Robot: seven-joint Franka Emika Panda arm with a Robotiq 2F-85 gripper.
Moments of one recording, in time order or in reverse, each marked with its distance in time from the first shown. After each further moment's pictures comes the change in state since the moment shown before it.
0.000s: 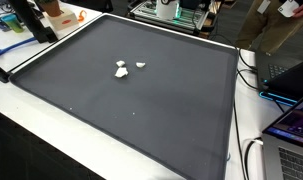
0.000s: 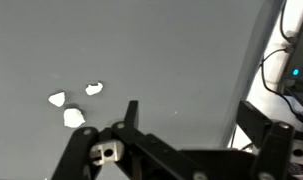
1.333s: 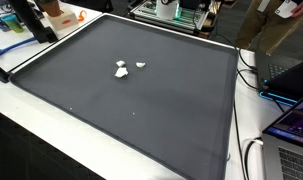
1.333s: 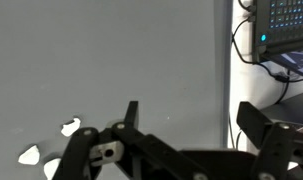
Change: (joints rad) arm -1.033 -0.256 0.789 -0.001 0.698 -0.229 -0.283
